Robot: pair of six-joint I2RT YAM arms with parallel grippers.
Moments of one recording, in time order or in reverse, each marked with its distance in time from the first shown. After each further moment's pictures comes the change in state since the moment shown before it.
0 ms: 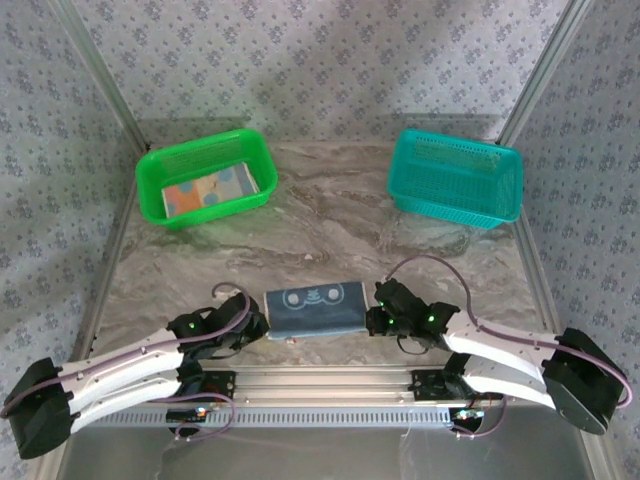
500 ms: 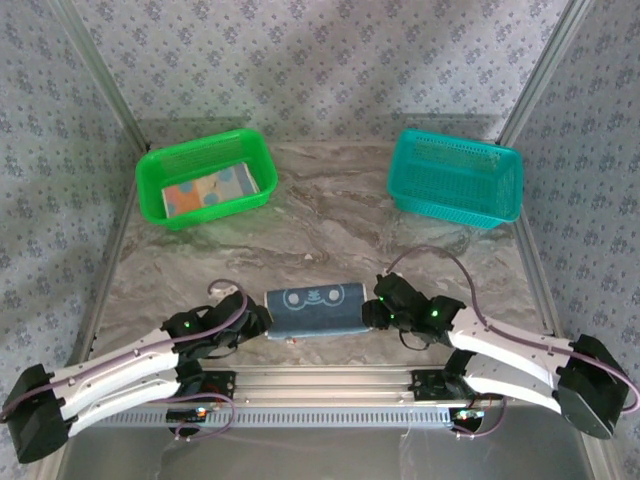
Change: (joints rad) left arm 0.000 -0.032 0.049 -0.087 -0.051 0.046; right arm 0.015 -0.037 0.121 -0.159 0.089 -0.063
